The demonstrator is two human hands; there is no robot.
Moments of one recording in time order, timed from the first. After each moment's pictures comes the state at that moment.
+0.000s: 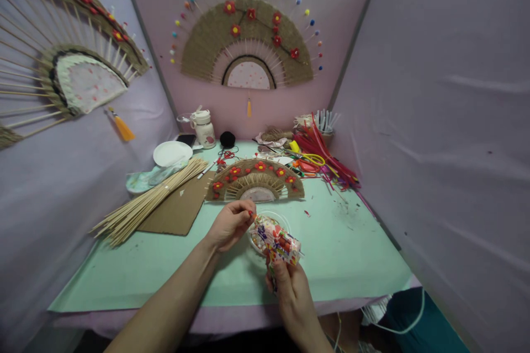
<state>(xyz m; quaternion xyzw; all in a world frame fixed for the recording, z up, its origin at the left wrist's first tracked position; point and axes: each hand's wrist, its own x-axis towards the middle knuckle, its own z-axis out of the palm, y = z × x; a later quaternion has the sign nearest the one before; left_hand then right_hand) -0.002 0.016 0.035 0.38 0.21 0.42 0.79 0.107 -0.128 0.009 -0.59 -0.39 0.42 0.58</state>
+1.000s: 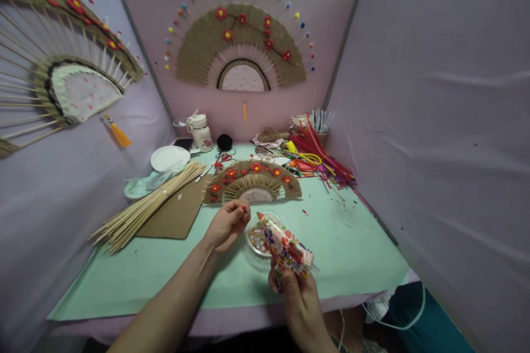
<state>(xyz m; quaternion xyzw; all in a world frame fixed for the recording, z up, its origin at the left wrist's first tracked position) 0.000 0.020 0.030 0.33 0.22 0.46 0.79 0.114 -0.141 0.006 -0.54 -0.38 0.37 0.65</state>
